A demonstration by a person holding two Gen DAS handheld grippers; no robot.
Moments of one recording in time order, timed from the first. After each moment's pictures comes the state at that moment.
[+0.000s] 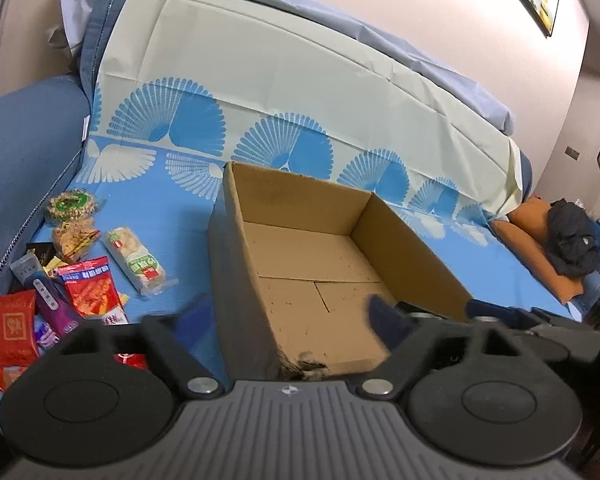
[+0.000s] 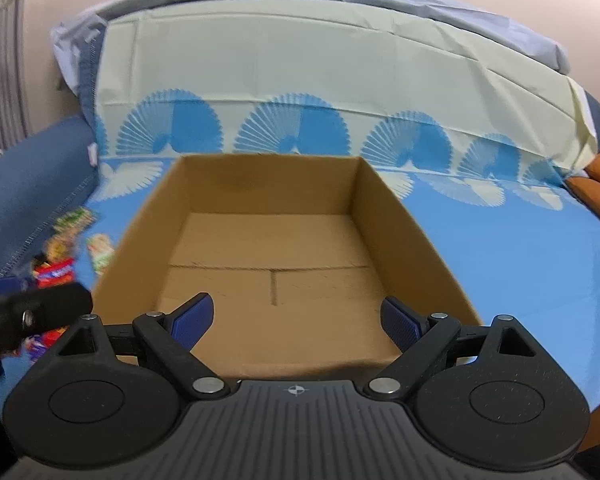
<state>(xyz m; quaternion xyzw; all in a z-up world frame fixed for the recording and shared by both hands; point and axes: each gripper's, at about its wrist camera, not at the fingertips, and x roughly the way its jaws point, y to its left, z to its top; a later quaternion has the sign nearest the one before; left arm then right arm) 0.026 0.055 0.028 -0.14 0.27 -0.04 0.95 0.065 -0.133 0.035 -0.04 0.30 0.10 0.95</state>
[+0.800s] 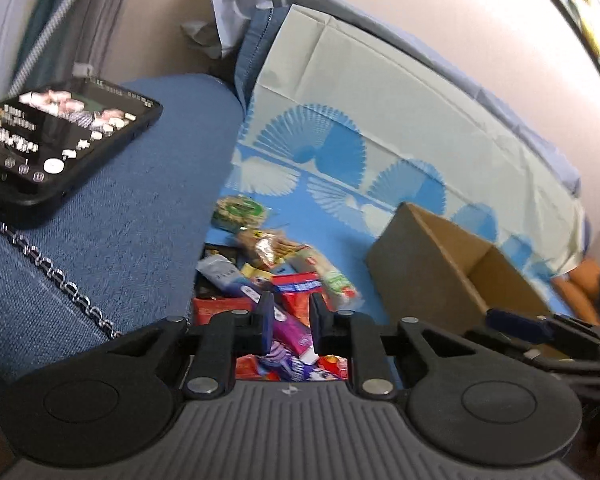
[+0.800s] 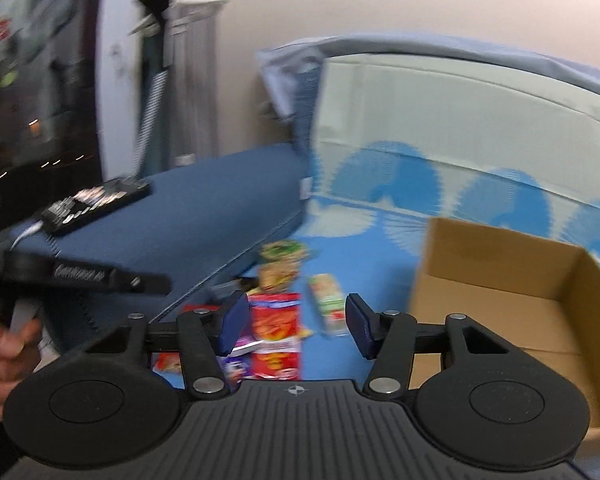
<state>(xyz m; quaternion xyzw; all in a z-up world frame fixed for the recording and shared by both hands) -0.032 0.237 -0.015 -0.18 0.23 0.07 0.95 0.020 0.007 0.037 -0.07 0.21 0.37 0.90</state>
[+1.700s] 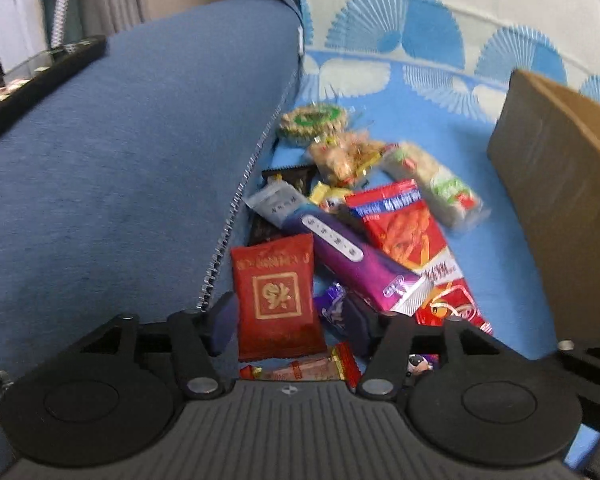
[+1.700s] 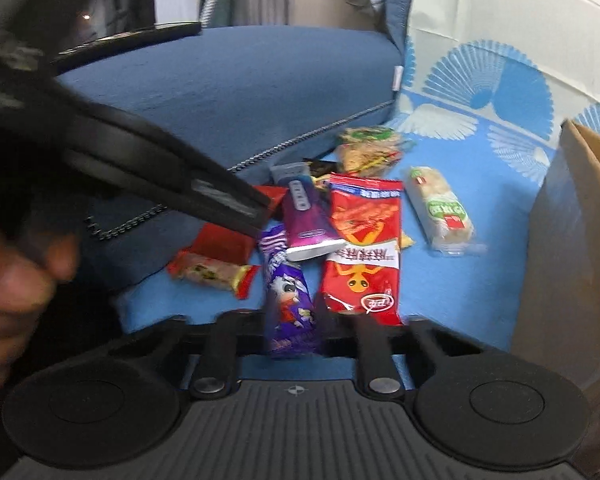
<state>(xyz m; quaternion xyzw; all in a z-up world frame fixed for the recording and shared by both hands) 0.058 0.194 -0.063 -0.04 0.41 0.23 0.88 0.047 0.070 -0.061 -0.15 0.29 0.44 0.83</state>
